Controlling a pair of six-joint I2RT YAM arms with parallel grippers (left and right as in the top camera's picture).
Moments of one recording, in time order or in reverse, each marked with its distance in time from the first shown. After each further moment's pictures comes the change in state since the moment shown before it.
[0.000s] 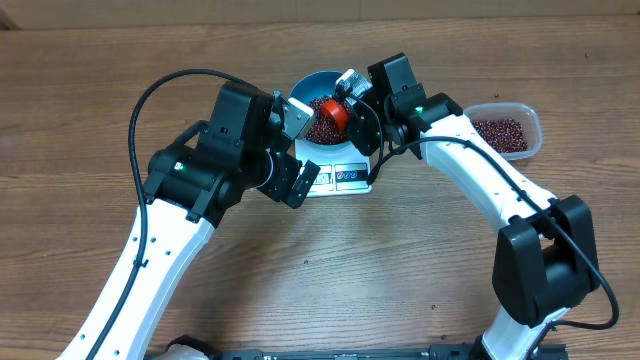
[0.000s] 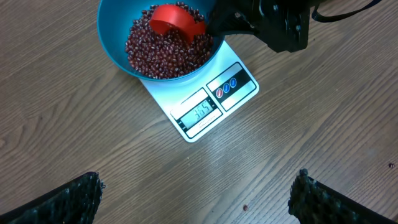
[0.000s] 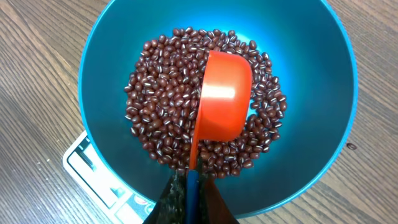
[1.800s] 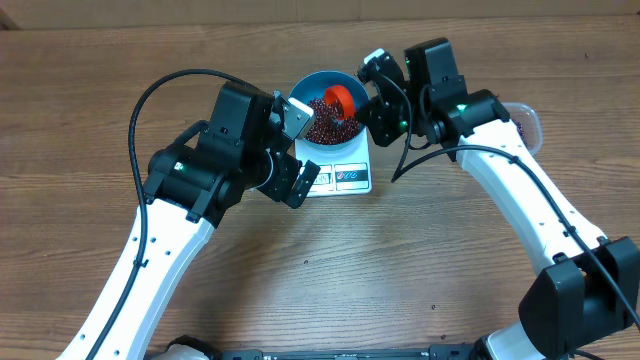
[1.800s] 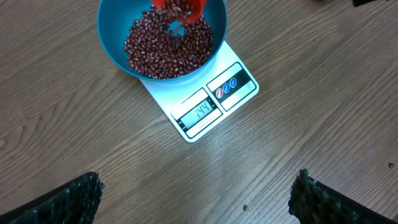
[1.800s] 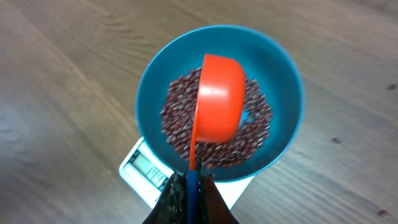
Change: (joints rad) left arm 0.000 0.000 0.000 0.000 0.000 0.000; right arm -0.069 -0.162 0.000 -0.044 -0.122 0.122
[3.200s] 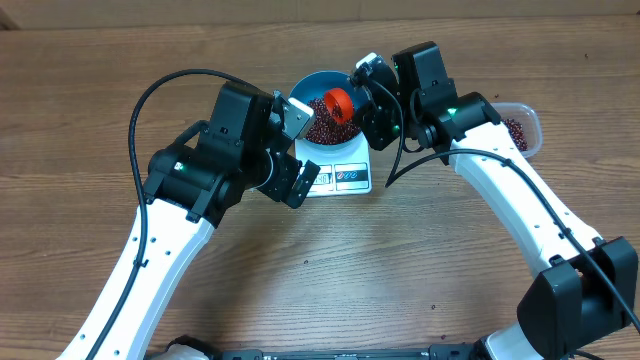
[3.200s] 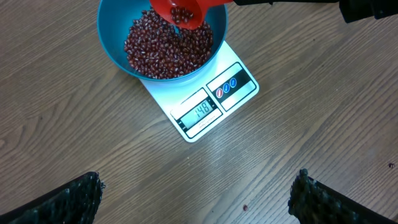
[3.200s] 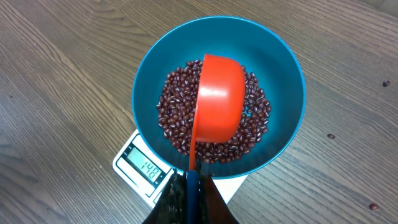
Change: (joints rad) left arm 0.000 0.000 0.000 0.000 0.000 0.000; right arm 0.035 0.000 0.000 -0.019 0.055 -0.014
